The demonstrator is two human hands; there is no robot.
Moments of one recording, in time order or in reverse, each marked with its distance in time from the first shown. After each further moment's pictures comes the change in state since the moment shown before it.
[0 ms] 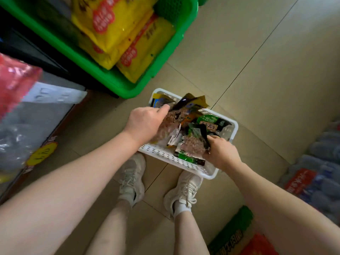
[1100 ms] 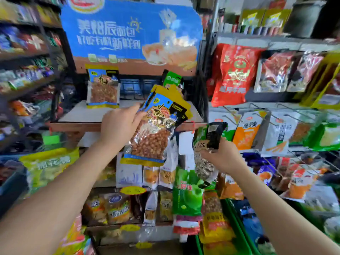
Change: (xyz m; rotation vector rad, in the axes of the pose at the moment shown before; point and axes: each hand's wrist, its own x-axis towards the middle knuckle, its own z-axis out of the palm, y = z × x) left_hand -0.377 0.029 -0.728 0.520 1.003 -0.957; right_hand -0.508 -0.405 -0.429 0.125 0.612 -1.005
